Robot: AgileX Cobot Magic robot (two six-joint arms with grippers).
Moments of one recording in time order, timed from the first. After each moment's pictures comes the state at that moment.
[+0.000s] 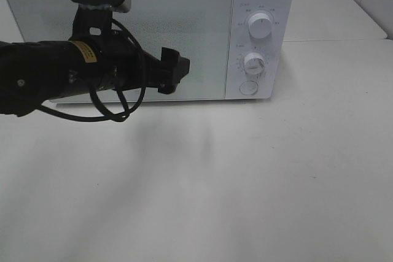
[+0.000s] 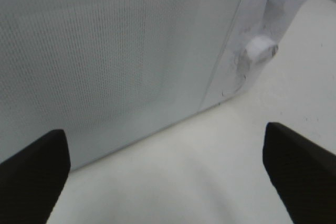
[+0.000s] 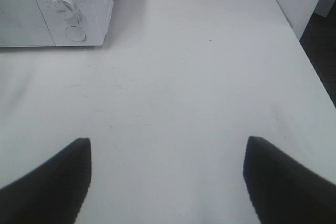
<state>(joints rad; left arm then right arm) -0.68 1.71 -0.83 -0.17 -0.34 -0.01 0.00 0.00 -0.50 -0.02 1.00 0.03</state>
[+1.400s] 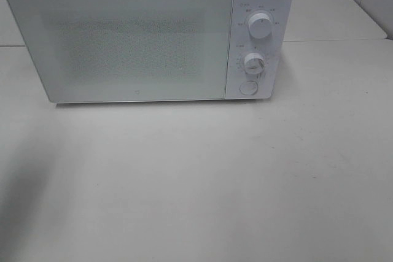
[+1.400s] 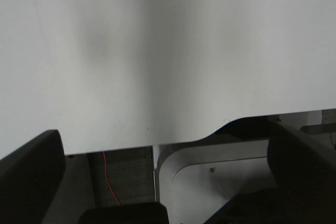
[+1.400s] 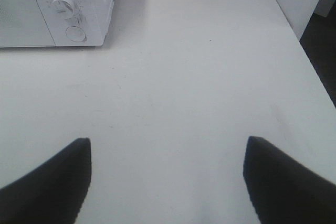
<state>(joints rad) -0.11 1.27 -0.82 -0.13 1.10 -0.01 0.00 0.00 -0.50 -0.02 1.00 0.03</state>
